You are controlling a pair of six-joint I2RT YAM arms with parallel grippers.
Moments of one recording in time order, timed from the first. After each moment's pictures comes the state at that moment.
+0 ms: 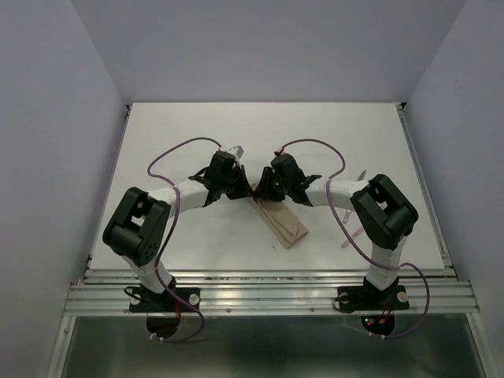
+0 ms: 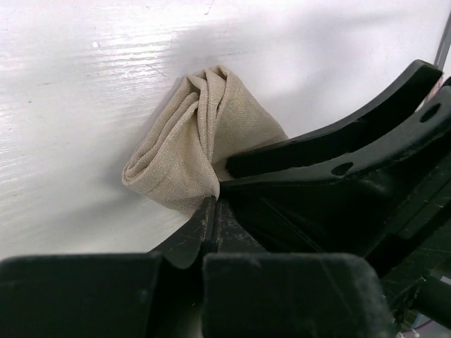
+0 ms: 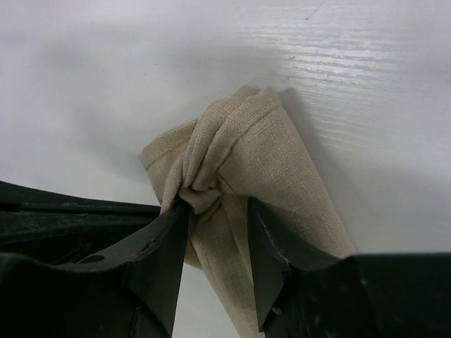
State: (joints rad) left arm -0.53 1.66 0.89 0.01 0.24 -0.62; right arm 0.68 1.88 1.07 0.08 -0.10 0.80
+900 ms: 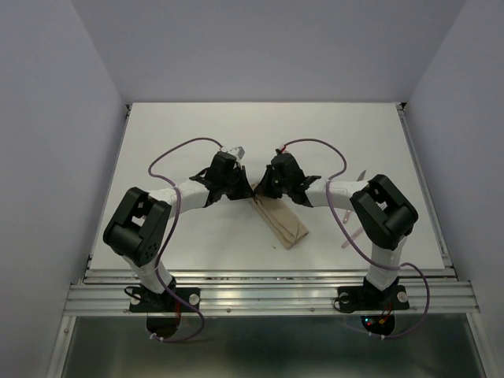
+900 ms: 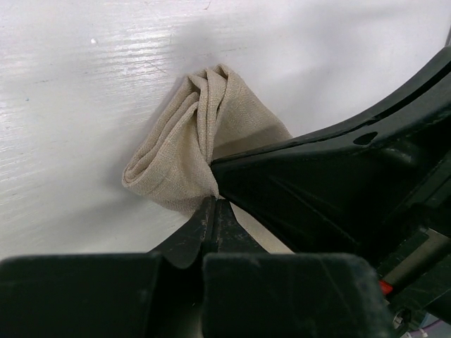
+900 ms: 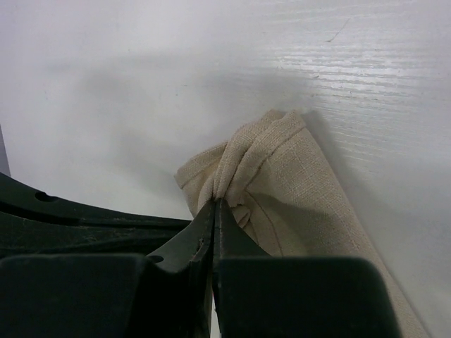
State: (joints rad) left arm -0.54 1.66 0.89 0.01 0.23 -0.60; right arm 0.69 1.86 1.06 0.13 -0.04 0.87
